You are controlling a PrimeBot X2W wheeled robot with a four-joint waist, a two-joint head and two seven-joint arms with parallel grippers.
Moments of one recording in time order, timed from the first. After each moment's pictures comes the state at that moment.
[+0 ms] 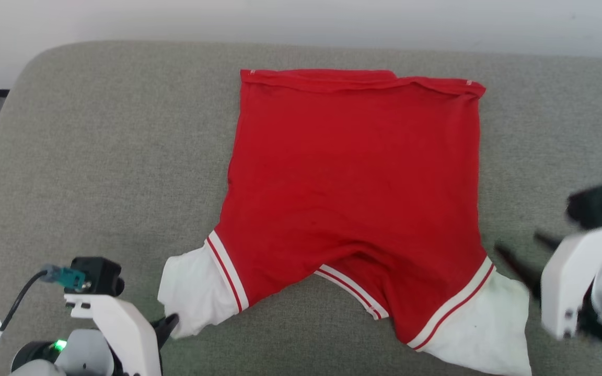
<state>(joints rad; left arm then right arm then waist) -0.17 0.89 -0.68 -0.31 -1.18 0.45 0.45 -0.10 -0.31 -0.01 -0.31 0.45 0.13 0.99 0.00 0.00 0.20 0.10</state>
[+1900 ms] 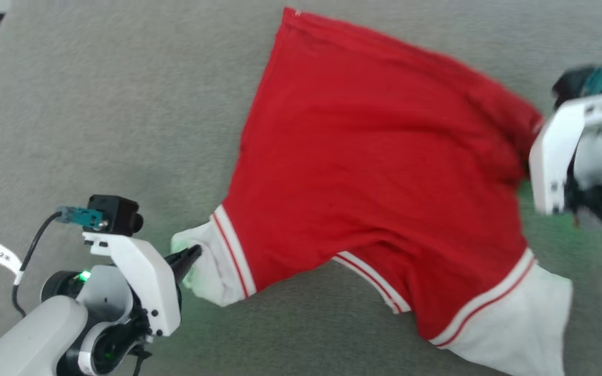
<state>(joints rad) -0.40 0.73 -0.70 -0.09 -1.13 0.27 0.41 -0.73 -0.38 0.19 0.50 0.46 0.13 0.93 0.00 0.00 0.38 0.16</state>
